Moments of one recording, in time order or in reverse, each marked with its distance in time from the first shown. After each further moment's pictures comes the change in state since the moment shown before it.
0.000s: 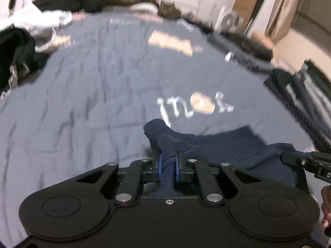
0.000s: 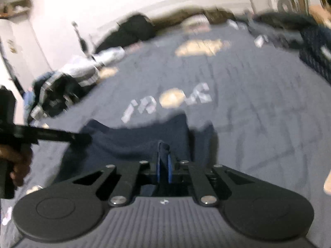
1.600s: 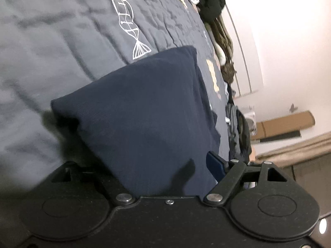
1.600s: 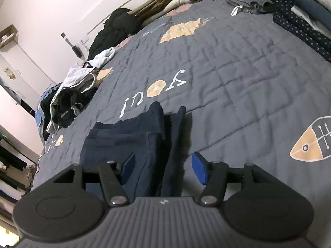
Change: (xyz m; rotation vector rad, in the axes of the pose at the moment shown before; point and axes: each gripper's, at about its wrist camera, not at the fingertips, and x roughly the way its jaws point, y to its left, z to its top) left arm -0.090 -0.065 -0.230 -1.062 -0.222 -0.152; right arm -0.039 -0.068 0.007 0.249 0.177 0.073
